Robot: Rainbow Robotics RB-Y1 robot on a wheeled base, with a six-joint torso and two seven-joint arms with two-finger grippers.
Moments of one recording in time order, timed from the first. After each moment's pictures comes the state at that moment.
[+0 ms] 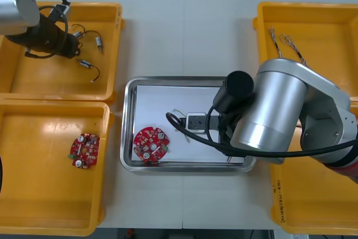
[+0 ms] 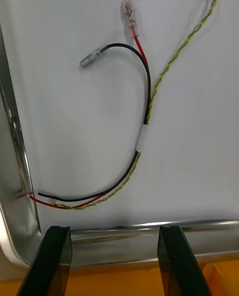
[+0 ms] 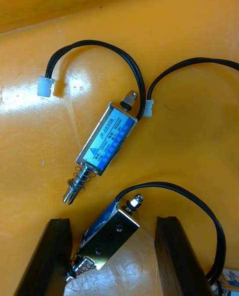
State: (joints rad) right arm -0.66 -0.61 0.76 -2.16 -0.52 1.82 1.92; left arm -1.03 0.68 -0.30 -0.67 0.86 1.01 -1.89
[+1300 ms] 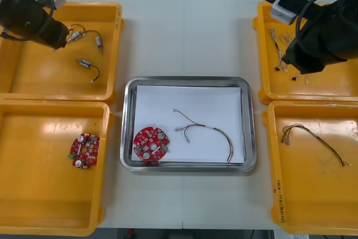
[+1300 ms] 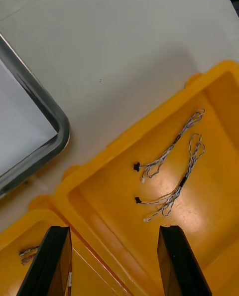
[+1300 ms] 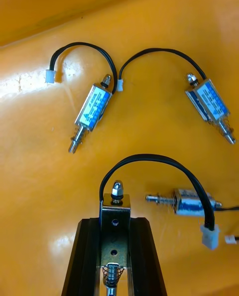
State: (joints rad) right arm -0.66 -0.62 0.00 -2.16 -0.63 1.92 1.95; left arm -1.03 0.74 -0.20 -0.88 0.82 1.34 -1.89
